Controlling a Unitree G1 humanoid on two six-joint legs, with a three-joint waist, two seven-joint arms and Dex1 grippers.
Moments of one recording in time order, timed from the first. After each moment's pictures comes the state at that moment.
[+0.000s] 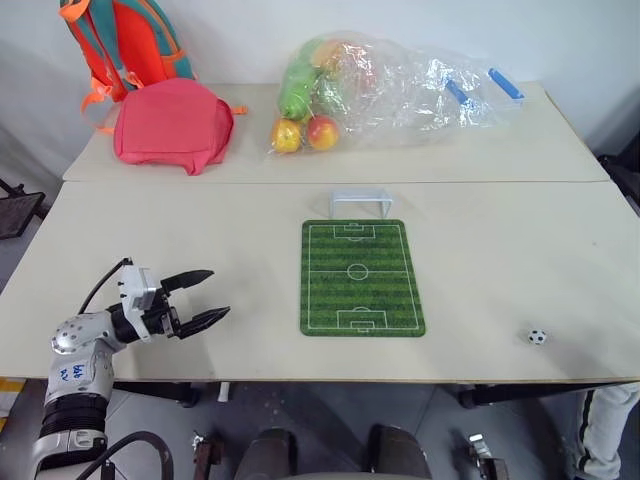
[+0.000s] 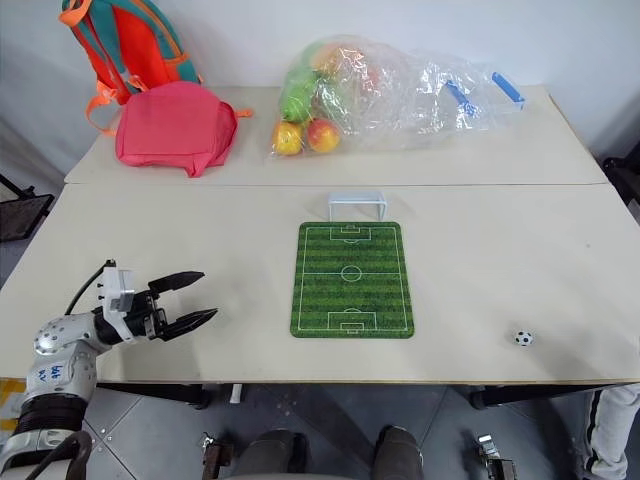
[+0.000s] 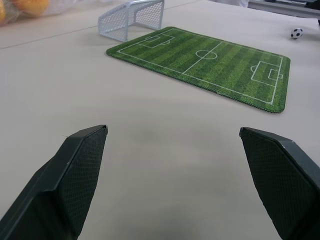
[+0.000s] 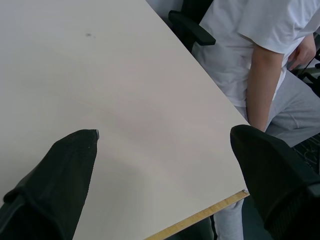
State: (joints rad) left arm -0.27 0.61 0.25 0.48 -0.47 -0.14 -1.31; right arm 0.28 -0.64 -0.88 0.14 0.48 0.22 0.42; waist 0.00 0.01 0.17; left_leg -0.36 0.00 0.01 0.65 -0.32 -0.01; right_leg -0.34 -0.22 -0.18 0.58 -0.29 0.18
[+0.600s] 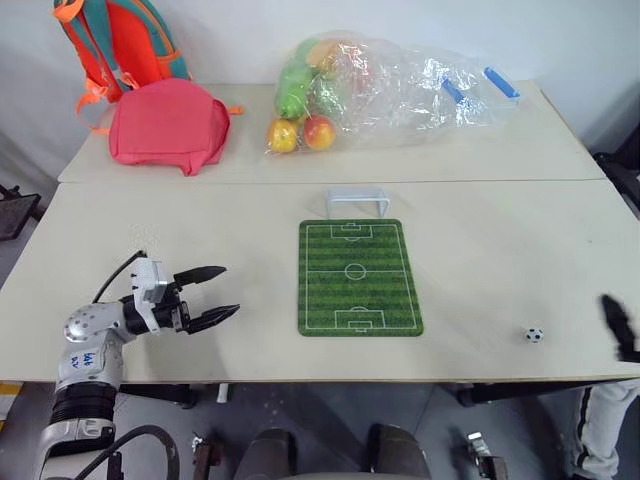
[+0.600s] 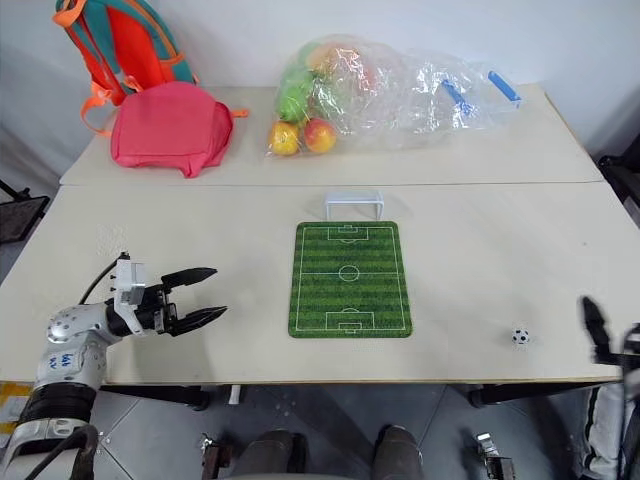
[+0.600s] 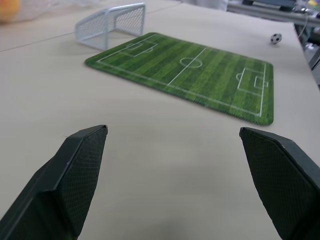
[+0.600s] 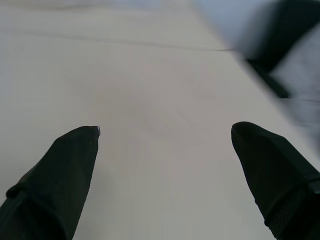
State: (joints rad) left arm -0.33 0.57 0.19 0.48 -0.46 -0.11 -1.33; right arm 0.40 -0.53 -0.69 -0.47 0.59 0.41 0.38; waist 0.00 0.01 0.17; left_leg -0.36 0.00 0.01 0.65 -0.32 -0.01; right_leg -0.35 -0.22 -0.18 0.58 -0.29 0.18
